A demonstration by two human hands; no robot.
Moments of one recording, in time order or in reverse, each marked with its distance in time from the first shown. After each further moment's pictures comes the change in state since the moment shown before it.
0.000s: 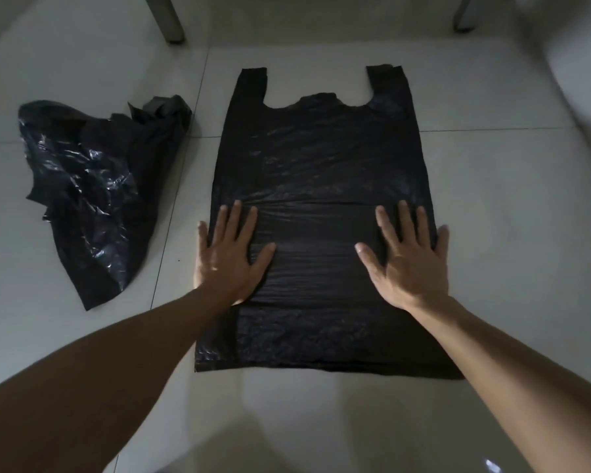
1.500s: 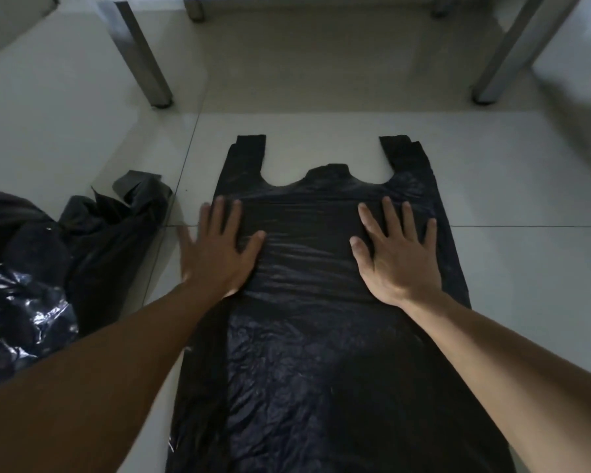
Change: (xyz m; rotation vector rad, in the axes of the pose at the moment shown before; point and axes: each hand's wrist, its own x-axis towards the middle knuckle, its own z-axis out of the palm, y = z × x) left_hand 0.203 -0.025 -0.020 -0.055 -0.005 -0.119; right_hand 0.205 -0.025 -0.015 -0.012 0.071 -0.074
